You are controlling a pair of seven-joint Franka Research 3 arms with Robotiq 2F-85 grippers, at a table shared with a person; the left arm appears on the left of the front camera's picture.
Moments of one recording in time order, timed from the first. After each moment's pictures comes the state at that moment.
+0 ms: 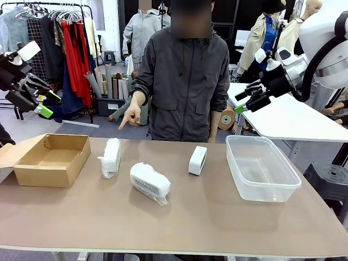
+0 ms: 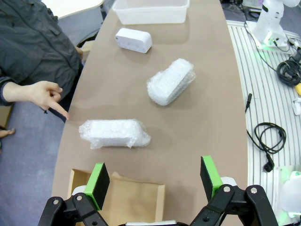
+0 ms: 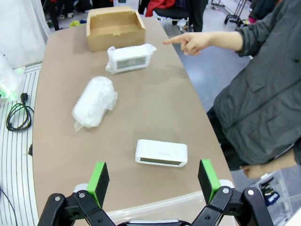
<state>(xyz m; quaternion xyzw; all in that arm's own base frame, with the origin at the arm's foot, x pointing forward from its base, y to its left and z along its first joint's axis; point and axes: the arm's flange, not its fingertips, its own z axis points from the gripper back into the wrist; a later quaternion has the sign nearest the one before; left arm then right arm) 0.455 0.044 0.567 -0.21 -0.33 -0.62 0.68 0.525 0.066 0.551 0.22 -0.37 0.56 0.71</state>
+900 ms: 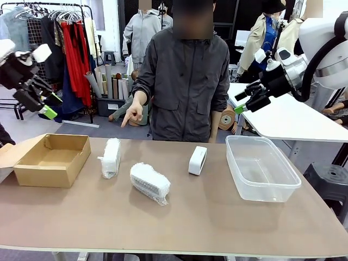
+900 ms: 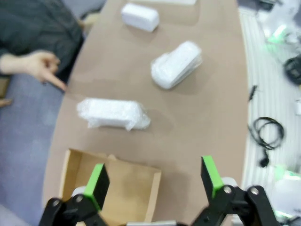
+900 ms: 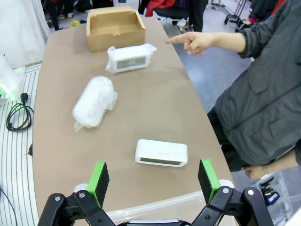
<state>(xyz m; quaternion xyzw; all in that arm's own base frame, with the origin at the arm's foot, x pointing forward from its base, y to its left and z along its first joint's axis) 0.456 0.012 0.579 -0.16 -0.27 -0.59 0.74 0.525 0.066 0.552 0.22 -0.37 0.56 0.71</state>
